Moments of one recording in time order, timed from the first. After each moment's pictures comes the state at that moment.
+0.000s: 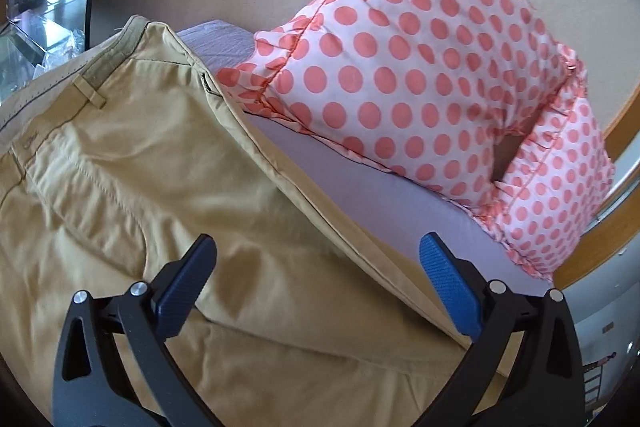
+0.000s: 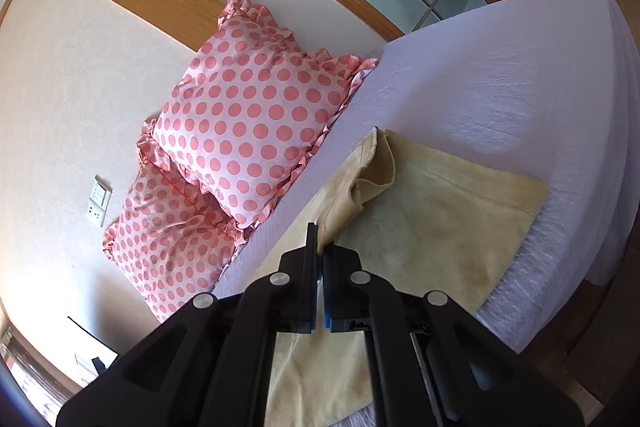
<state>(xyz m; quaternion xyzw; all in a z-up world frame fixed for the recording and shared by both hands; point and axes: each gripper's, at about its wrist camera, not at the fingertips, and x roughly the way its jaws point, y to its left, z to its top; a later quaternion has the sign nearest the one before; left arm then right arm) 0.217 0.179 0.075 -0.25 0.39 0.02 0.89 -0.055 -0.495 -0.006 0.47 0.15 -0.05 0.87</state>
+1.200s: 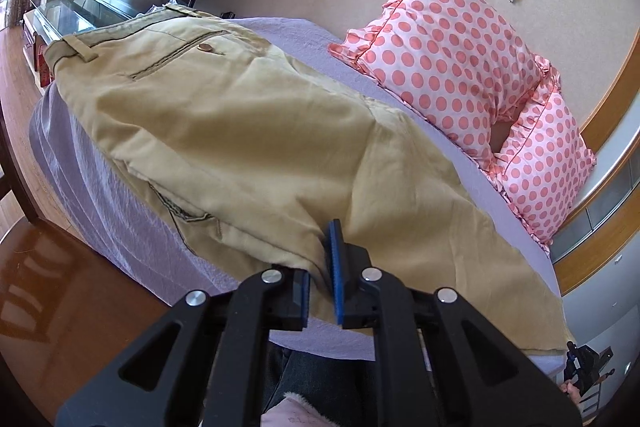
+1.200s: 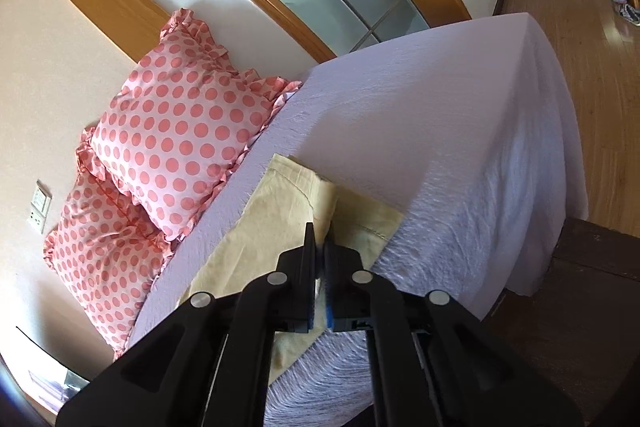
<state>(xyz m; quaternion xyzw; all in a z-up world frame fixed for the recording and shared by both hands) -0.047 0.228 0.015 -0.29 0.32 0.03 0.90 -0.091 -0.517 -0.016 0.43 0.18 -0.19 0.87</state>
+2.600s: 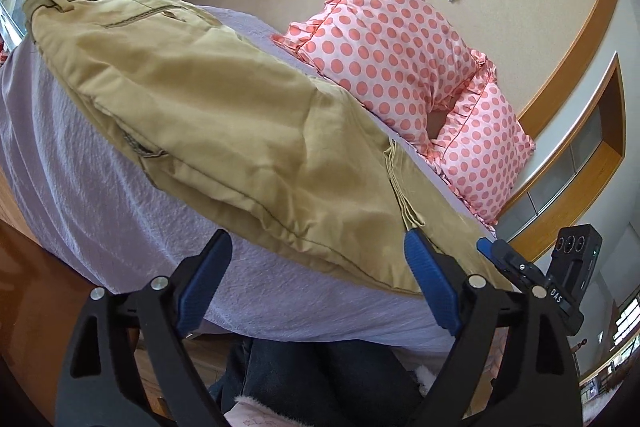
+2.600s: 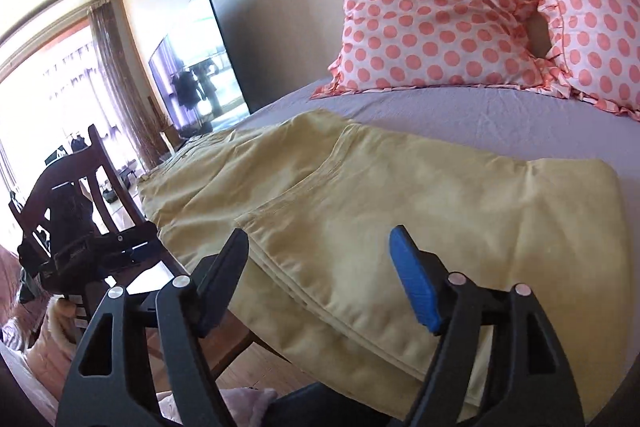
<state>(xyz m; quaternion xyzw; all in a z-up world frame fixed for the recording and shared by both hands) -0.065 0.213 -0.014 -0.31 0.28 -0.08 0.91 0.005 -0.146 0.029 0.06 0.30 0.35 0.89</state>
